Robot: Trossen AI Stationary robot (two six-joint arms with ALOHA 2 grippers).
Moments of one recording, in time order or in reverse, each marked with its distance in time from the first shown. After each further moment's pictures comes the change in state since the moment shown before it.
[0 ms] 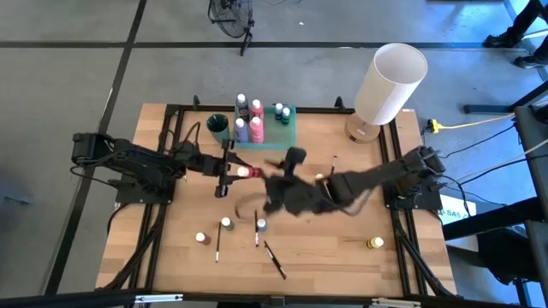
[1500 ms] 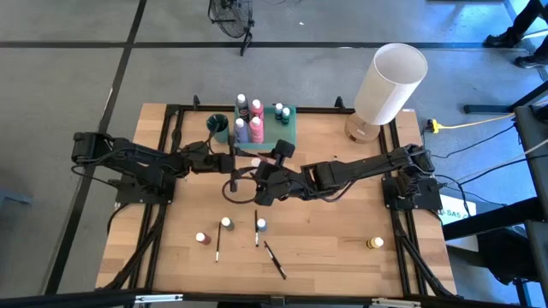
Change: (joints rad) left arm -0.033 0.000 0.088 -0.335 -0.338 0.104; right arm -0.112 0.071 0.036 -0.078 -0.194 0.179
